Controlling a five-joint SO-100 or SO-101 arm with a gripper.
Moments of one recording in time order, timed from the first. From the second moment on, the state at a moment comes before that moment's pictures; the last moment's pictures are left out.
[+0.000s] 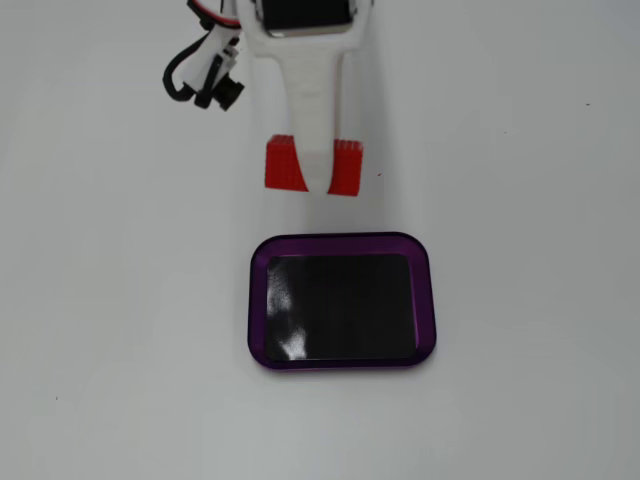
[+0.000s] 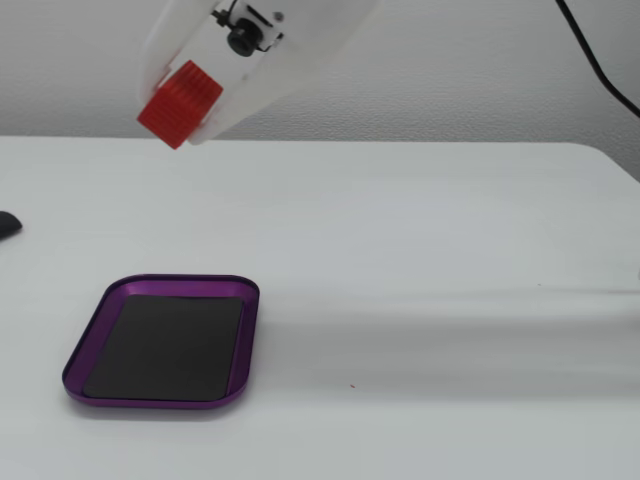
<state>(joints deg) 3.3 95.2 73.7 73.0 -6.7</state>
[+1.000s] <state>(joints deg) -5.4 132.2 142.6 39.4 -6.7</state>
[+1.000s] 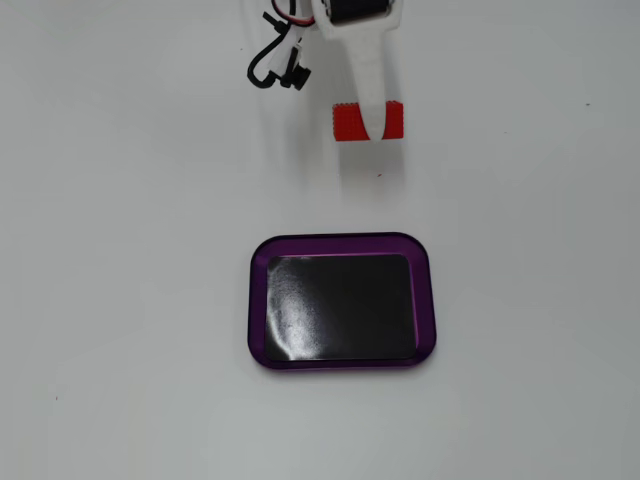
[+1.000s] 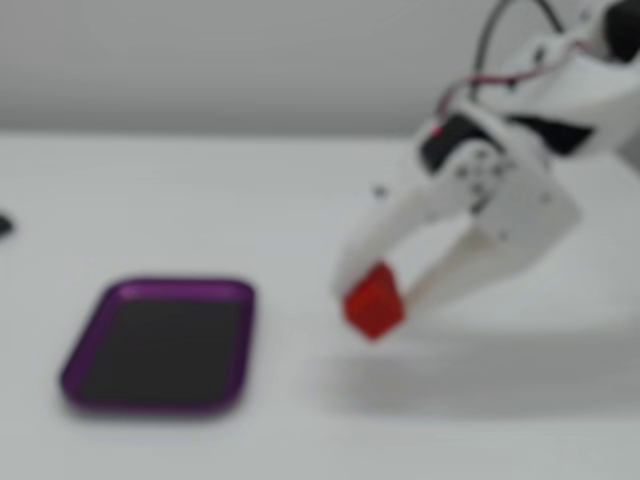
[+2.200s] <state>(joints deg) -5.5 132.9 146.1 39.2 -6.7</state>
